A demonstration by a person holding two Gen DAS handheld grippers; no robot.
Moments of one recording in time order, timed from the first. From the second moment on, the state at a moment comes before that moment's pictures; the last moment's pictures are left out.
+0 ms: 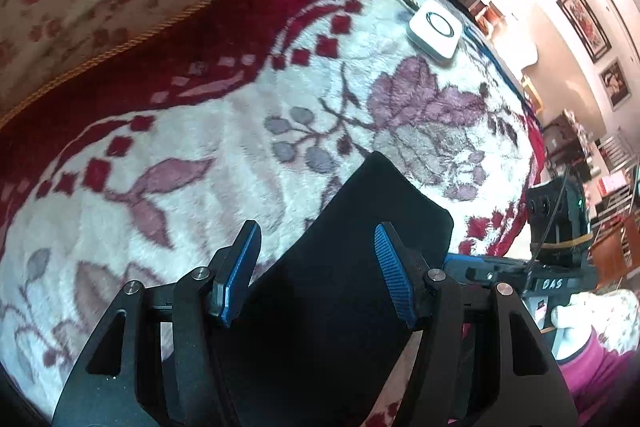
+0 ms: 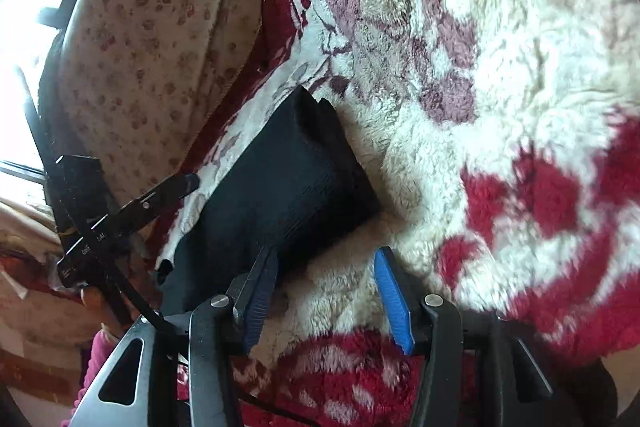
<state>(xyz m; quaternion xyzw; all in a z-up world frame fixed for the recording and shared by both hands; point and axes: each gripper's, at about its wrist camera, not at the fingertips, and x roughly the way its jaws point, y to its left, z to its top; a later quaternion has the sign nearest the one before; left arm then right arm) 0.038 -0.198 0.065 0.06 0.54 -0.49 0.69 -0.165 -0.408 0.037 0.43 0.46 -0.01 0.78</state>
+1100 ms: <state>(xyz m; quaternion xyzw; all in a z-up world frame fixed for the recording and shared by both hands) 0.029 -0.282 0.032 0.20 0.52 -0.60 0.57 -0.155 -0.432 0.017 0.50 0.39 0.03 0.77</state>
